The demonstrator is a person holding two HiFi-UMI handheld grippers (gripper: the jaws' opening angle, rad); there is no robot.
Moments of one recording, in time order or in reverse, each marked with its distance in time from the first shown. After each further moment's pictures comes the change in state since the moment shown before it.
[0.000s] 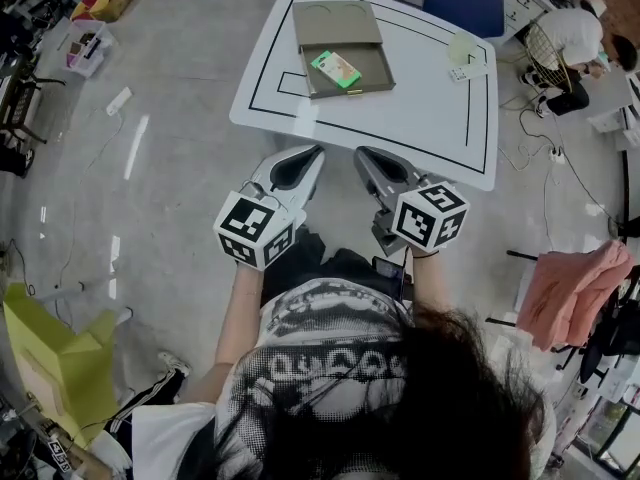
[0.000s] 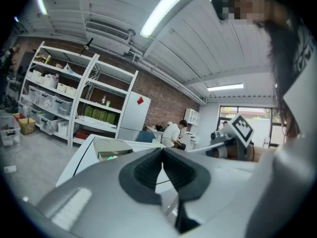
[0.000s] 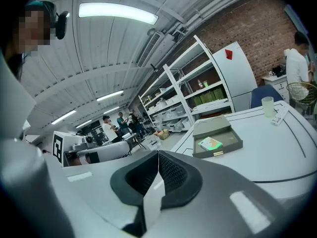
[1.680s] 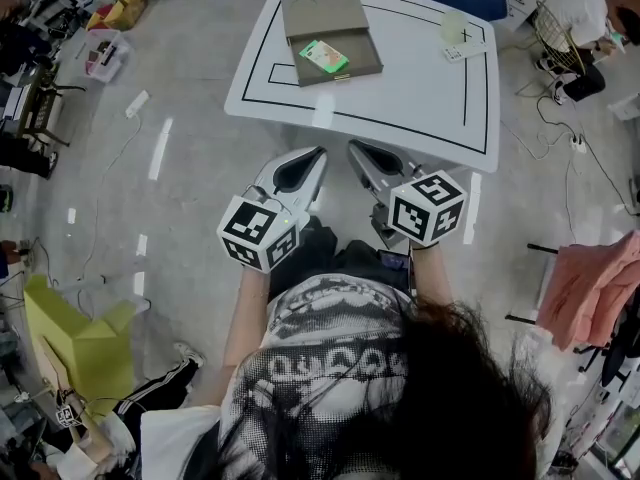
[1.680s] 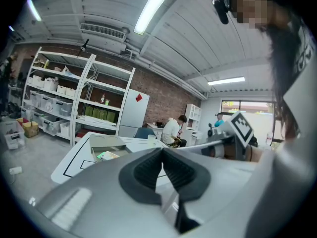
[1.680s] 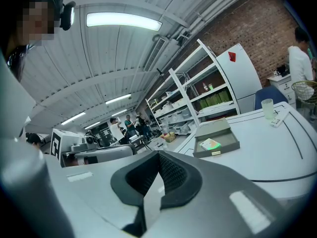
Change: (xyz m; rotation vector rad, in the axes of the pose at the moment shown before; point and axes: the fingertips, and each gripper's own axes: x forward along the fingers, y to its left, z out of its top) left arm 0.022 -0.085 -0.017 0.028 0.043 0.040; right arm -0.066 -0.014 -0.008 -0.028 -0.039 0.086
